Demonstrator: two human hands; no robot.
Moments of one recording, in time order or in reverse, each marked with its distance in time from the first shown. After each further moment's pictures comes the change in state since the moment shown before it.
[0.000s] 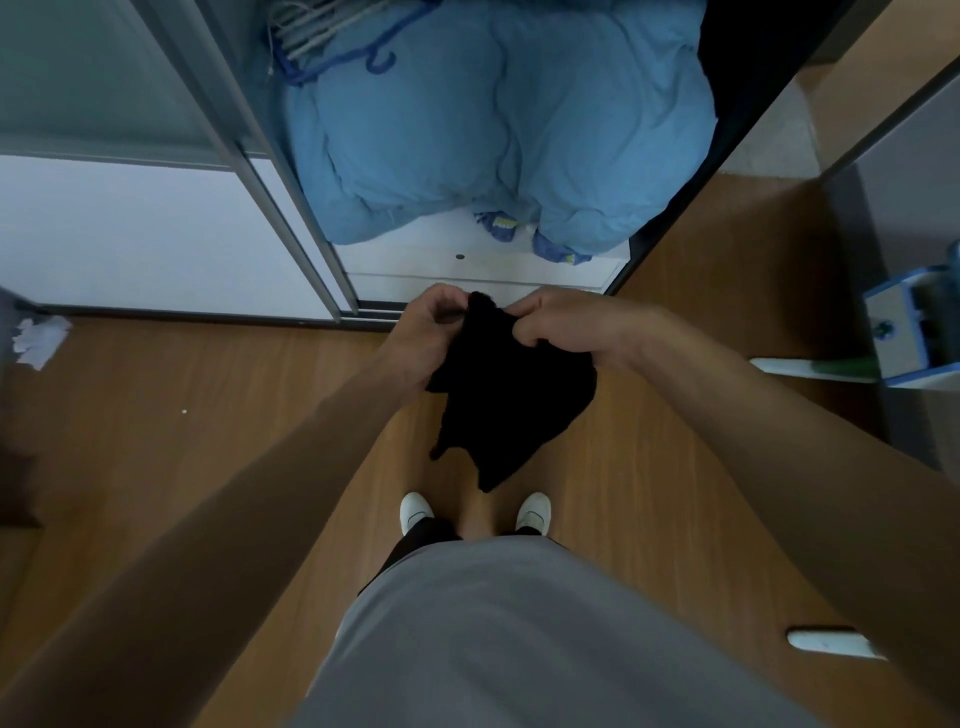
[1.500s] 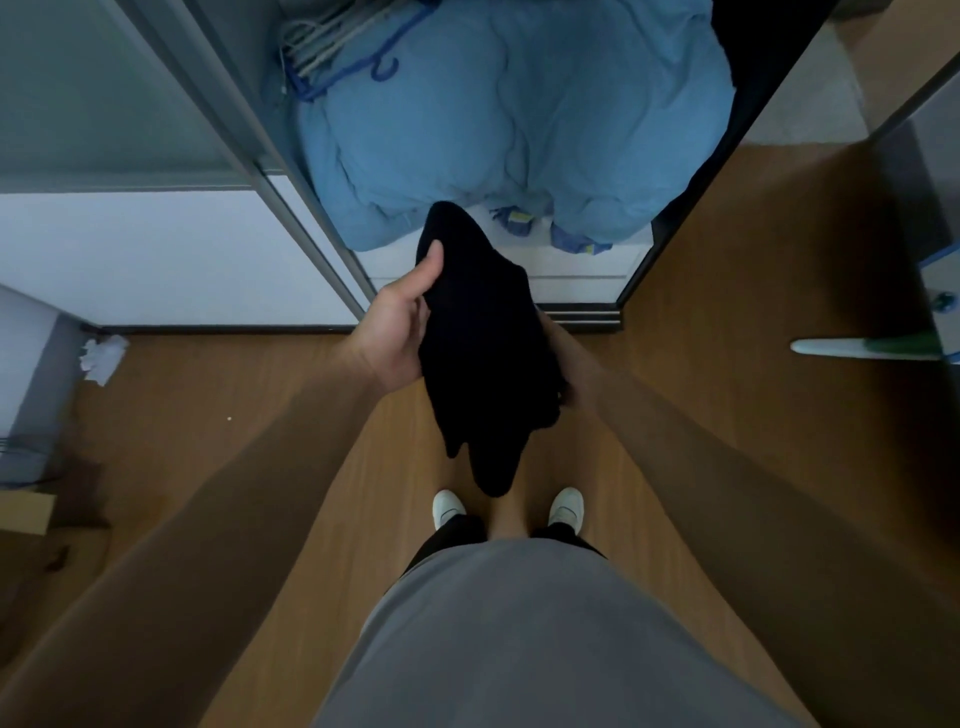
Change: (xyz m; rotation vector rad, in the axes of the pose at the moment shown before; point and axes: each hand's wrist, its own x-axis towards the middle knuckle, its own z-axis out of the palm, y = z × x) left_hand -0.020 0.045 -0.010 -0.423 -0.190 -0.257; right_hand 0.073 0.120 0.018 0.653 0.197 0.185
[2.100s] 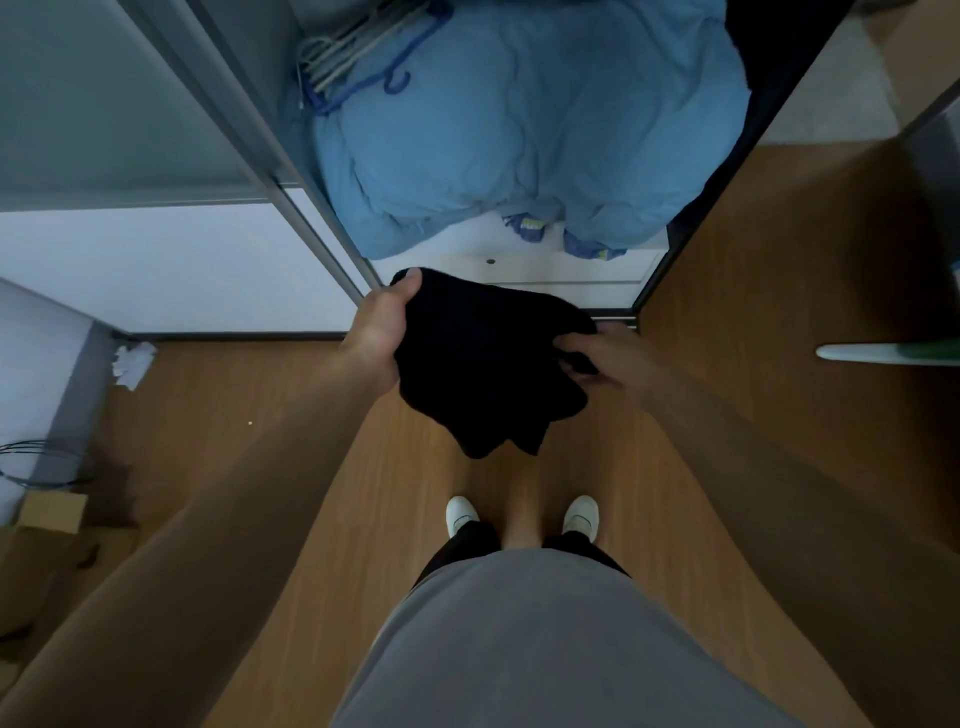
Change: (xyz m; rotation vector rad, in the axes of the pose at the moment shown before) left_hand 0.022 0.004 -0.020 0.143 0.508 -0.016; right_hand -0.013 -0.022 -0.032 -0.089 0.090 -0.244
